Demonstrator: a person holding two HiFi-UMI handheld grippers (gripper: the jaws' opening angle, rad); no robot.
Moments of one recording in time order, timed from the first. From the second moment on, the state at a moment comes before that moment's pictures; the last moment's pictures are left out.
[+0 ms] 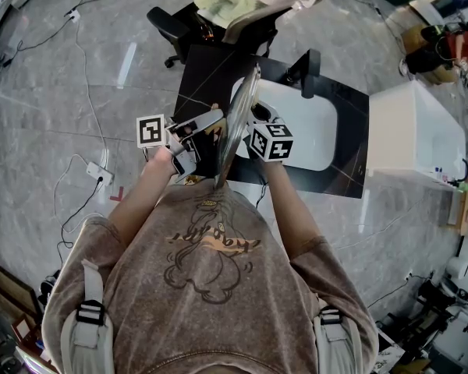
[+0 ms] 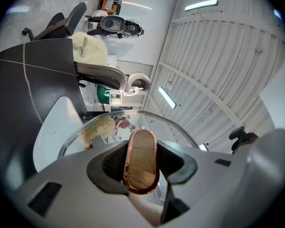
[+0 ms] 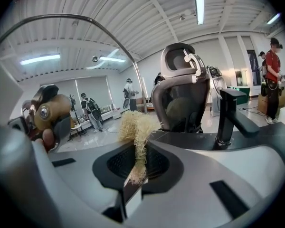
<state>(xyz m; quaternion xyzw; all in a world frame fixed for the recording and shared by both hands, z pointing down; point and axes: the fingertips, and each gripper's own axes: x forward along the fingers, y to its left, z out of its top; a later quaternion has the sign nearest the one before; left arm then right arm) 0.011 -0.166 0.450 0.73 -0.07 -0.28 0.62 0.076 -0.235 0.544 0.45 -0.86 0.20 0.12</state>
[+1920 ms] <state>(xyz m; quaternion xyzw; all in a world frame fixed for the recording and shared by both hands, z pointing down) -0.016 -0.200 0.453 0.70 -0.11 -0.34 0.62 0.017 -0.097 0.532 0.24 -0.93 0.23 0.17</state>
